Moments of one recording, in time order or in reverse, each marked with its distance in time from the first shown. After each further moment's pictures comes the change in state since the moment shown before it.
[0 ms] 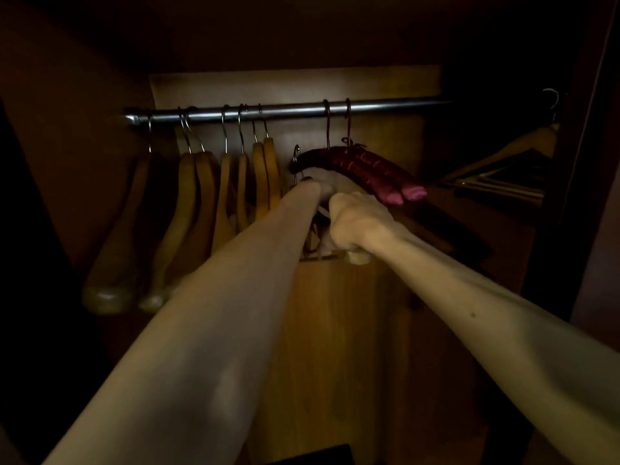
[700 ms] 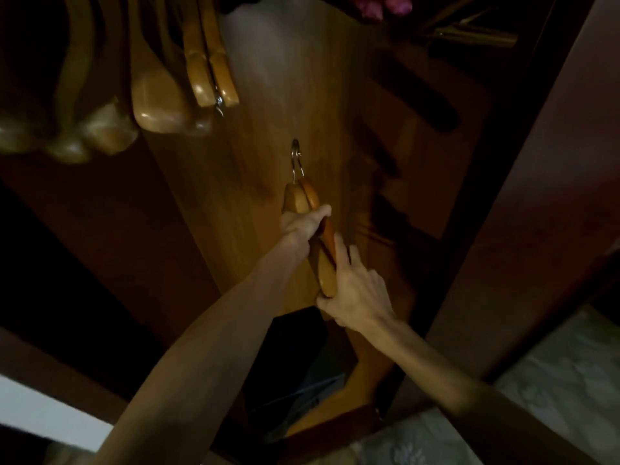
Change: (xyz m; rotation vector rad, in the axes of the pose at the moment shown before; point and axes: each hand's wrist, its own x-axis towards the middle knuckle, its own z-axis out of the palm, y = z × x) left_hand -0.060 -0.212 0.187 -0.600 -0.078 -0.341; right_hand -0.173 0.095 0.241 0.081 -0.123 0.078
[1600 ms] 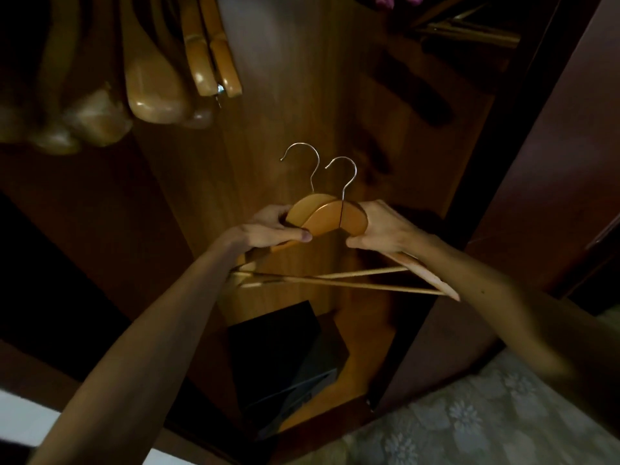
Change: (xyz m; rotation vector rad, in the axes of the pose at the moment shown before) left_hand 0.020 0.009 -0.082 0.773 -0.520 0.395; right_hand 0.091 0.065 -0.053 0.184 -0.122 -0.131
